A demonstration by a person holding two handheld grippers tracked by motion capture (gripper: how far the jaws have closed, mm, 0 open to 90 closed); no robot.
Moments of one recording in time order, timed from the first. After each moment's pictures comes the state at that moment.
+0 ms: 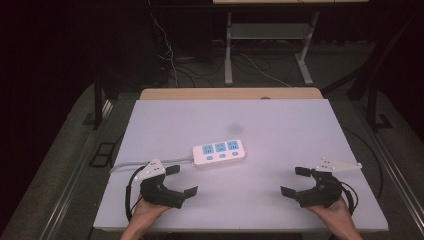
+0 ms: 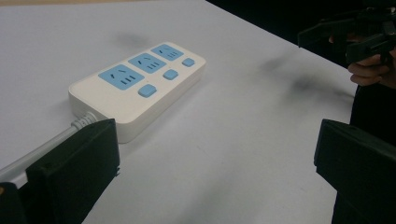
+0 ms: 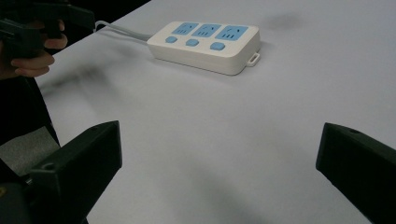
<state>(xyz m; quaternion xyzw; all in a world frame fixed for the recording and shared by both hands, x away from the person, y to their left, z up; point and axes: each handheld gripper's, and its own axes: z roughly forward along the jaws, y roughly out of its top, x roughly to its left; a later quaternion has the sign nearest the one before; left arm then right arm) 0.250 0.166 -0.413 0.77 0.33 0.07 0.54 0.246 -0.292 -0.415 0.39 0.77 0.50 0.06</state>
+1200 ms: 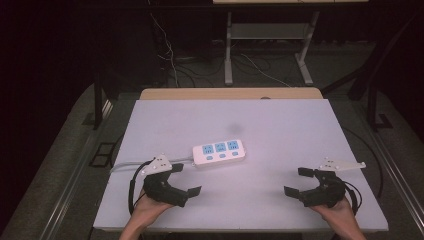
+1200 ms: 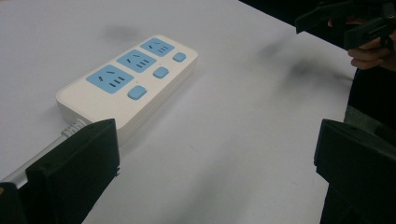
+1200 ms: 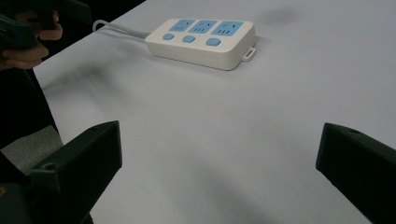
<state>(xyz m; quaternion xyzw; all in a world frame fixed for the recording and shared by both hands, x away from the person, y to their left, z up) 0.254 0.155 -0.396 0.80 0.32 0.06 0.51 0.246 -0.301 -0.415 0.39 0.77 0.50 0.05</state>
